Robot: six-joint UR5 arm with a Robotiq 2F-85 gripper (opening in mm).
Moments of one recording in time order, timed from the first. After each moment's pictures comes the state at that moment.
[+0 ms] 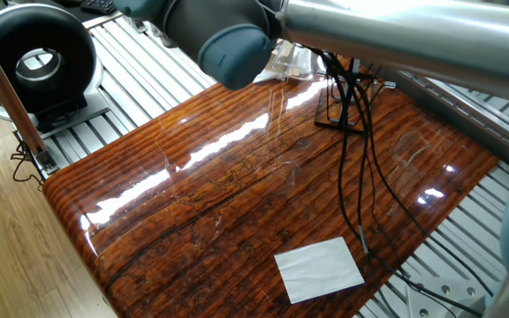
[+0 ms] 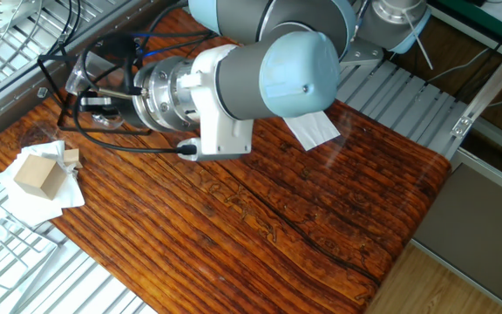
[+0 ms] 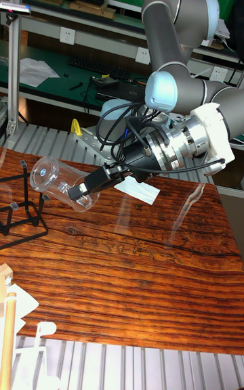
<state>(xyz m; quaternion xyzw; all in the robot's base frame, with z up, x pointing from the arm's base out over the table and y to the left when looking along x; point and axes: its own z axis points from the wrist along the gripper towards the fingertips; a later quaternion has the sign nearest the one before) 0.631 -0.089 0.238 0.41 -0.78 0.47 0.09</state>
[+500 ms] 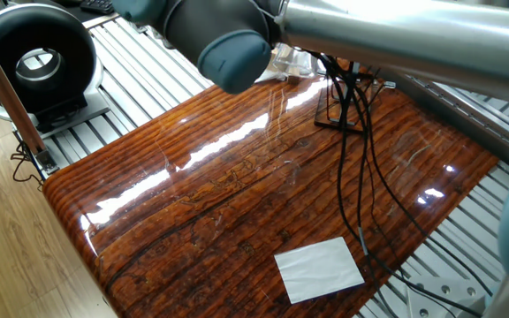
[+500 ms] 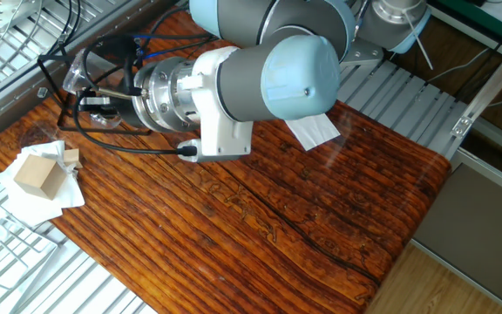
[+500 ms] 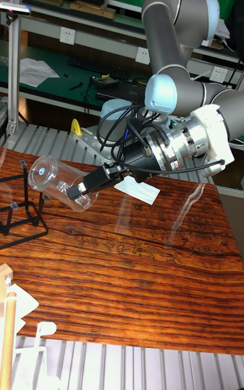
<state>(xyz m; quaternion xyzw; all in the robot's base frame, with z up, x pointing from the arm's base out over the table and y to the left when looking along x) 0.633 -0.091 0.242 0.41 -0.77 0.48 0.09</state>
